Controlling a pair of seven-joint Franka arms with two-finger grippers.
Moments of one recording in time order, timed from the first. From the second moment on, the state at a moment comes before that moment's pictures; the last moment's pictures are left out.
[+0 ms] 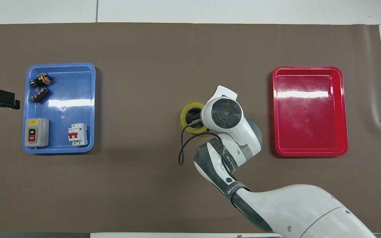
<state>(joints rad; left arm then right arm) 0.02 -0.07 0.00 -1.69 -0.03 1.62 0.01 0.53 0.41 0.02 -1.94 -0.04 2.48 0.28</state>
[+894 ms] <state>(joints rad) 0.02 0.00 -0.01 -1.59 -0.03 1.55 0.01 0.39 0.34 0.00 -1.73 -0.04 2.15 0.28</state>
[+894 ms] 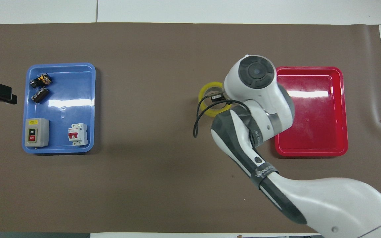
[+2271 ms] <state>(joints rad) 0.02 0.00 -0.01 -1.59 -0.03 1.55 0.01 -0.11 0.18 0.00 -2.13 -0.04 2.39 -0.23</state>
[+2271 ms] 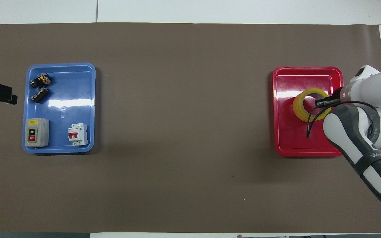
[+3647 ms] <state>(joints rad) 0.02 0.00 -0.01 -1.59 -0.03 1.55 0.01 -0.03 0.13 0.02 -1.78 -0.07 2.00 0.02</state>
